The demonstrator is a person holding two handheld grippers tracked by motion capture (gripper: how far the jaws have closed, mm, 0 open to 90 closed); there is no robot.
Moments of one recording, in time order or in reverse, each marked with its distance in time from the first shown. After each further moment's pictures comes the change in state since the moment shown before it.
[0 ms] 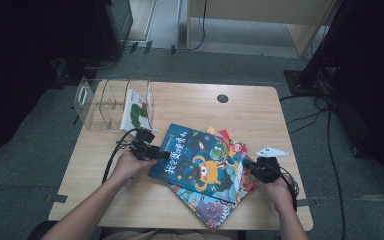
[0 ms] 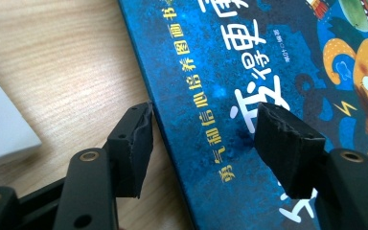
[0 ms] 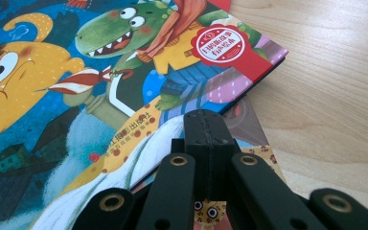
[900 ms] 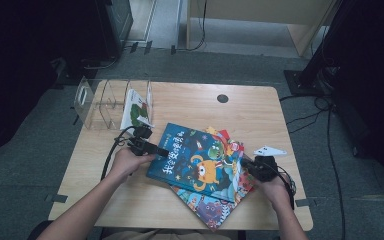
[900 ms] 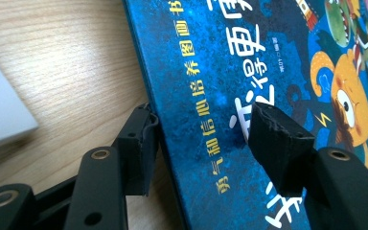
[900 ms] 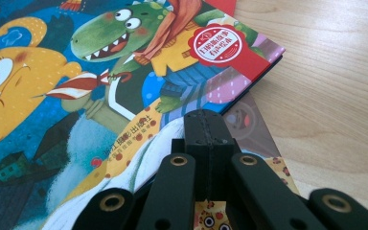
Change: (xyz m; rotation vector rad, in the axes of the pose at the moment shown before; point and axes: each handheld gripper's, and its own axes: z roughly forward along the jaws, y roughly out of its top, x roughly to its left) left arm 0.010 0.008 -0.009 0.058 -0.076 -0.122; right arm 0.005 0.003 0.006 -0.009 0.006 0.024
